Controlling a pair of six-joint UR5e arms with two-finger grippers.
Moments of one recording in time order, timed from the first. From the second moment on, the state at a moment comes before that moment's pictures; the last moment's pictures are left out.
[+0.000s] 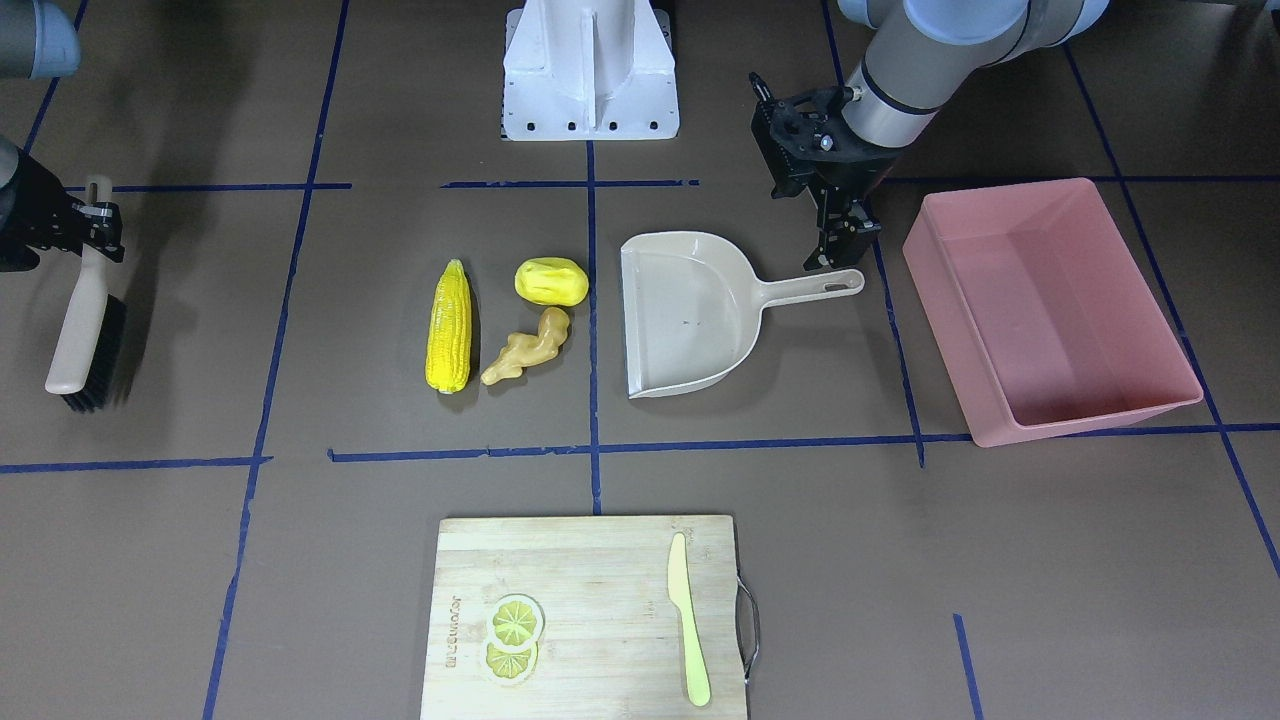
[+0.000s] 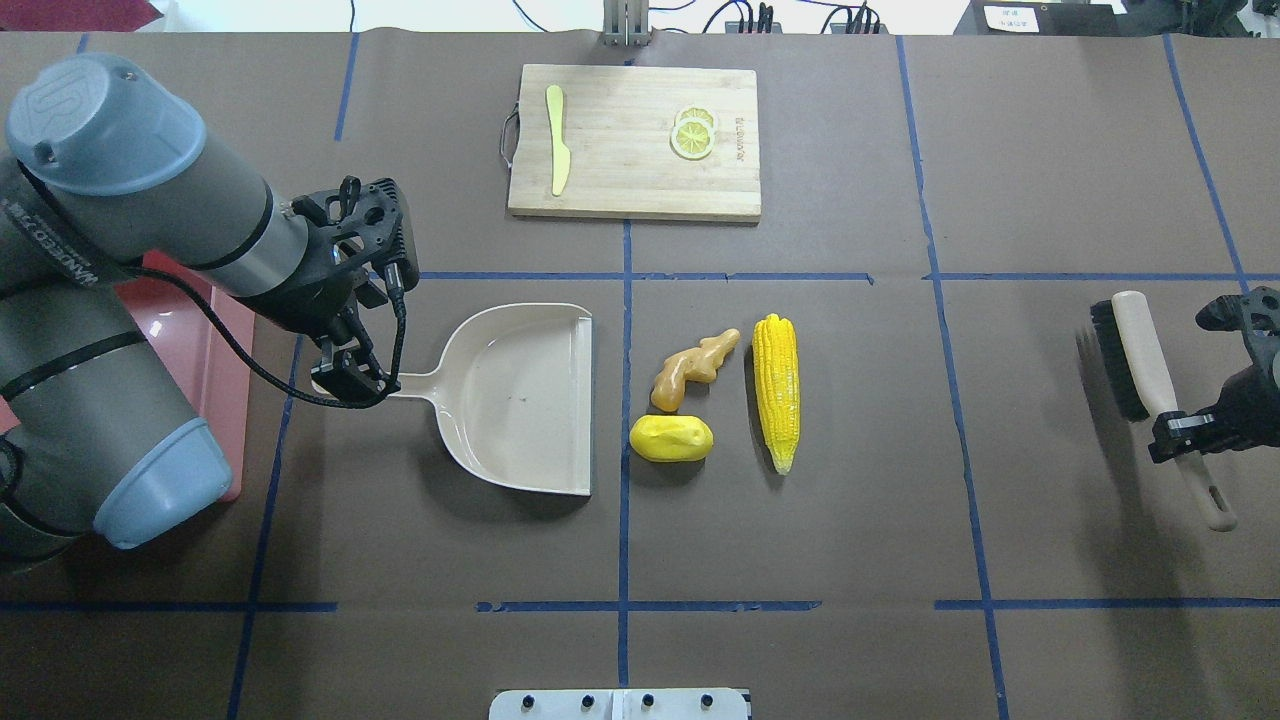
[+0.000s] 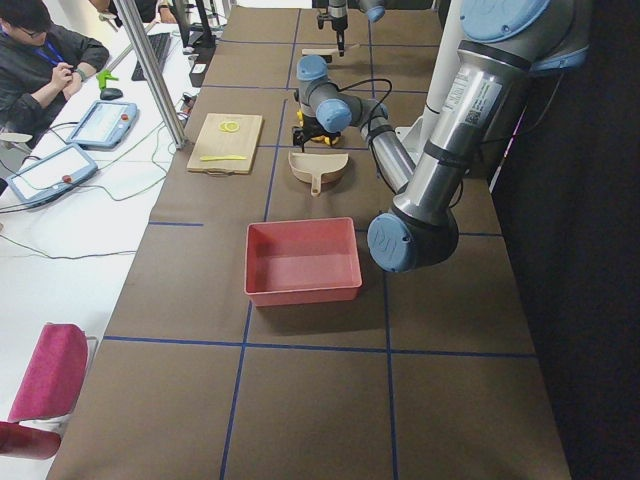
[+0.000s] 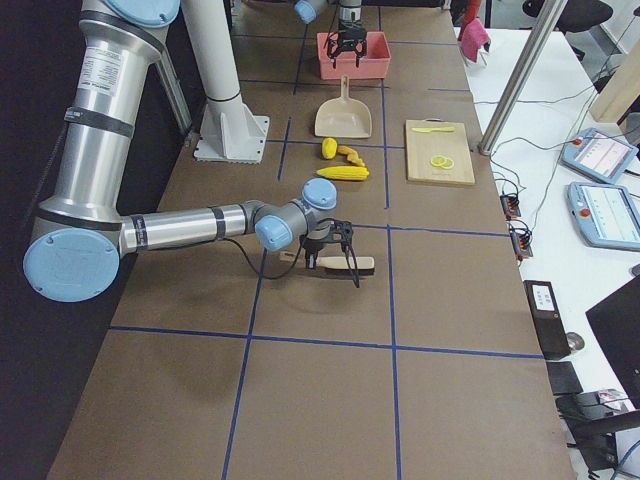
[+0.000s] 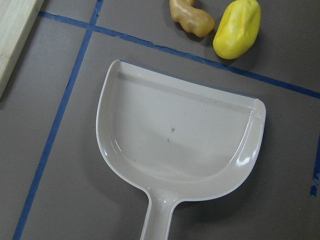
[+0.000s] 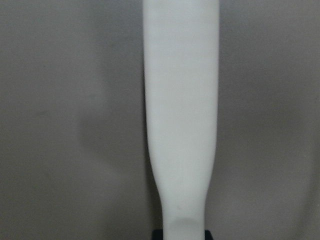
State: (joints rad) left arm -0.74 -2.00 -2.00 -1.54 -2.16 0.21; right arm 0.92 -1.82 1.91 -1.19 2.23 0.75
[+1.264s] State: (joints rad) left arm -0.70 -2.00 -1.82 -1.54 -2.14 0.46; right arm 0.87 -1.55 2.00 -1.43 2.26 0.88
